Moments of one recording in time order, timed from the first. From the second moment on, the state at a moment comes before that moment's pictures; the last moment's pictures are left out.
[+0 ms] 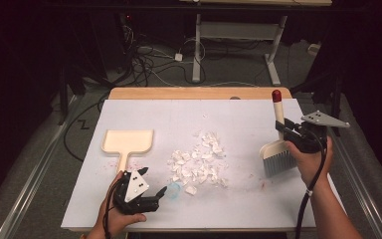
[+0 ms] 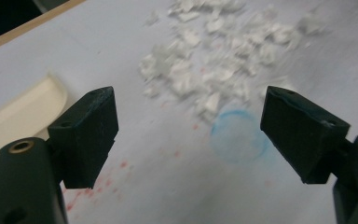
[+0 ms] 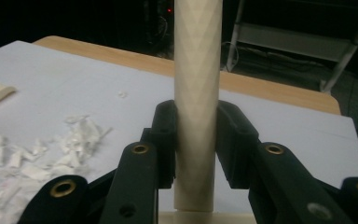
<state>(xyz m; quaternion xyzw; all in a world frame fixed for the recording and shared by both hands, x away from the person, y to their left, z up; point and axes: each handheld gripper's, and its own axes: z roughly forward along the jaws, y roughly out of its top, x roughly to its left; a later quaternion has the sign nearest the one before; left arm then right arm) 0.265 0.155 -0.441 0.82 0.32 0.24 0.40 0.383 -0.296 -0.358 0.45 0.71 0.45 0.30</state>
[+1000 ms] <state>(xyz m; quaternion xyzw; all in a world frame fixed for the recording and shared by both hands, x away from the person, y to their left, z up) 0.311 0.025 -0.418 0.80 0.27 0.10 0.53 0.298 -0.170 -0.351 0.29 0.75 0.53 0.27</state>
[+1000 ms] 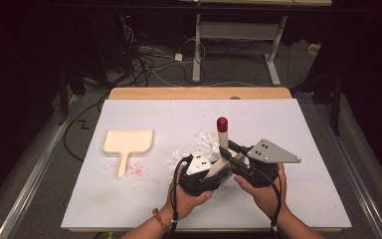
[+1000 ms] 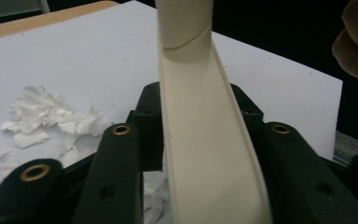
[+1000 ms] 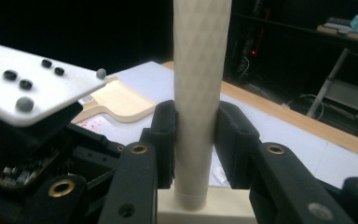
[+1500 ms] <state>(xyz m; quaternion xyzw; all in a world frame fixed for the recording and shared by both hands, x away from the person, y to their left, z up) 0.299 0.047 -0.399 0.86 0.17 0.09 0.48 0.281 -0.222 -0.342 0.19 0.77 0.55 0.26</state>
